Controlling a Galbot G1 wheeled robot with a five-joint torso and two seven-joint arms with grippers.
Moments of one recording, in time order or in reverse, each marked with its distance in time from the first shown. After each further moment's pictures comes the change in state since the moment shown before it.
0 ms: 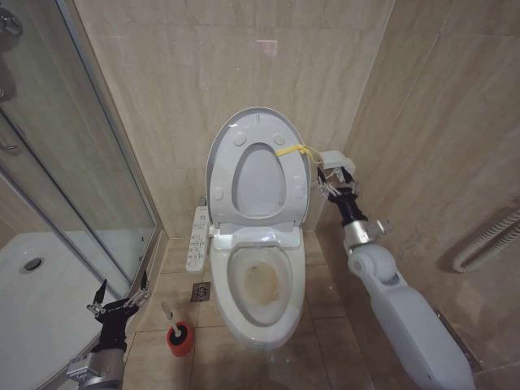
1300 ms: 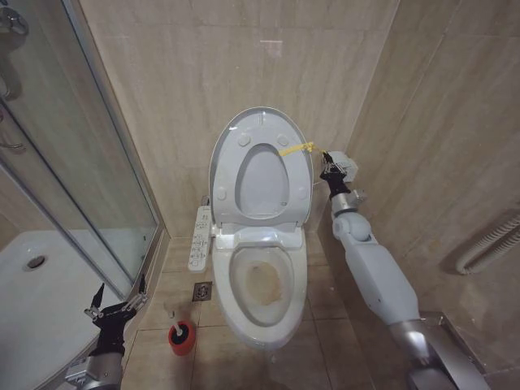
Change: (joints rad) left arm -0.005 -0.008 -0.012 0.026 0.016 0.004 0.000; right arm 0.458 0.145 -0.072 -0.565 -0.124 0.004 -0.006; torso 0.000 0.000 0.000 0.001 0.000
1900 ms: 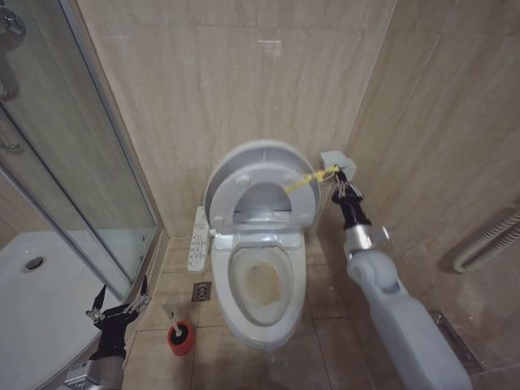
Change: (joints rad) left arm 0.034 -0.005 0.008 -0.028 0.006 0.002 -0.001; right arm -0.361 -0.093 0.077 0.502 0.110 -0.006 0.036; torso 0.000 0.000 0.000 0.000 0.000
